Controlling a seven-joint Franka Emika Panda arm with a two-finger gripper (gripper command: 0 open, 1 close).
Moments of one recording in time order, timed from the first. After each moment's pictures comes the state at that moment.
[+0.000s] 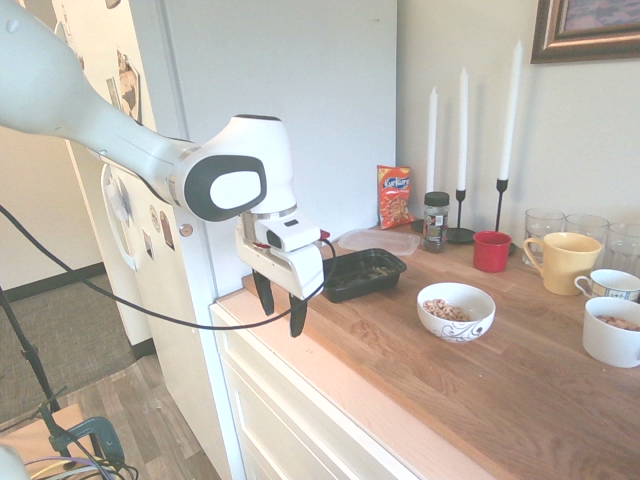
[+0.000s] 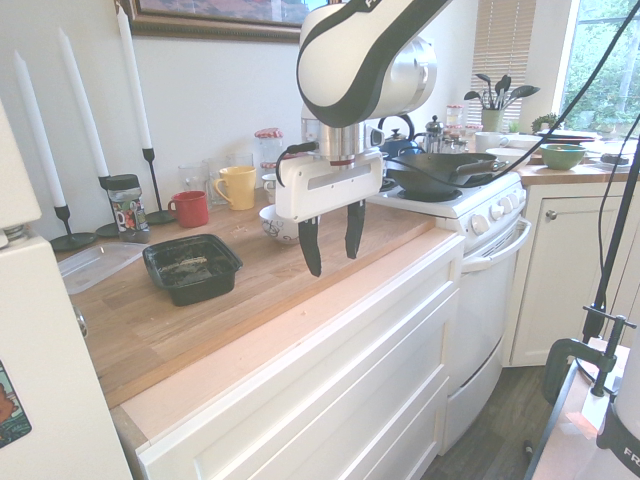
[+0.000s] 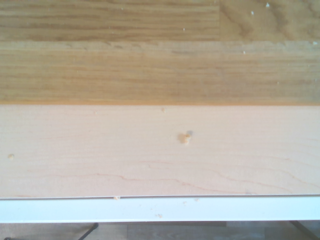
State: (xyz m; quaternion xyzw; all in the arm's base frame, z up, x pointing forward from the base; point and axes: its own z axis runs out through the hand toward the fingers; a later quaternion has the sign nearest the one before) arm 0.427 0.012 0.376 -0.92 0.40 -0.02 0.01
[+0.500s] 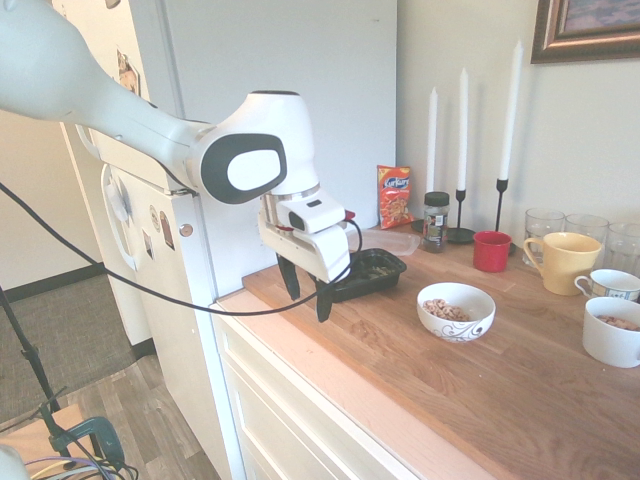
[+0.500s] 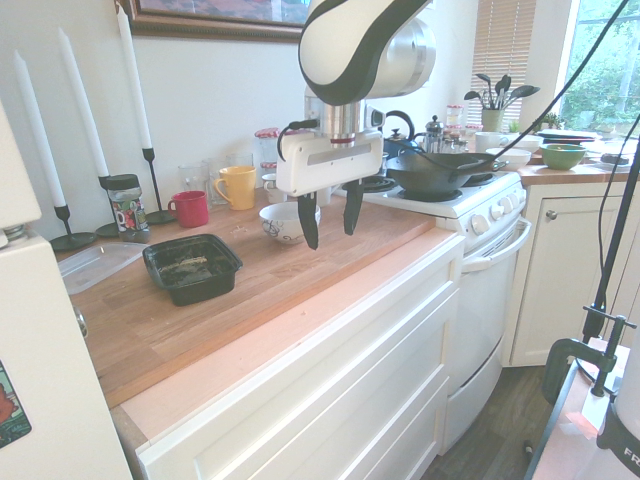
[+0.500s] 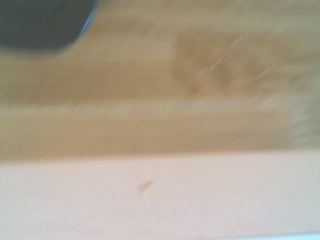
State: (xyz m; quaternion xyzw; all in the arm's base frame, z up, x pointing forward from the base) arm 0.457 -0.040 0.423 -0.90 0.43 -0.06 0.02
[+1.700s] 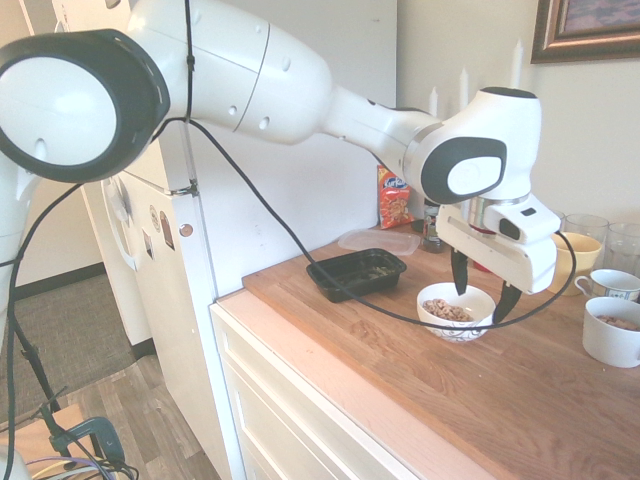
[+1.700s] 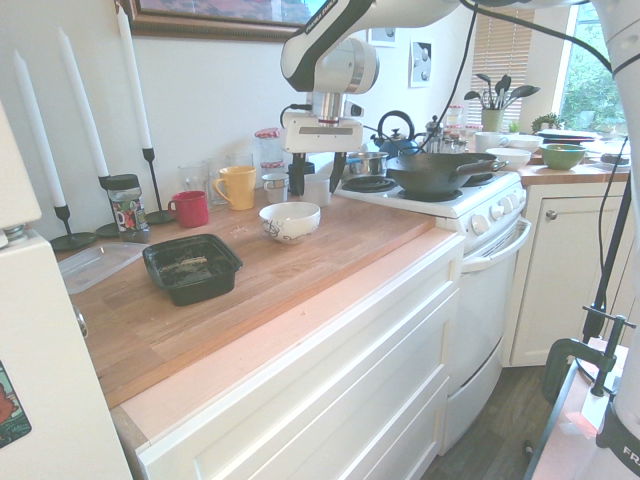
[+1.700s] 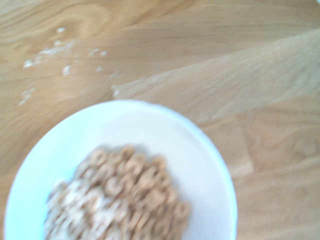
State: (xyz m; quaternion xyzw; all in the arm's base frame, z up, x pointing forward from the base) arm 0.656 -0.234 0.402 -0.85 0.52 -0.05 0.06
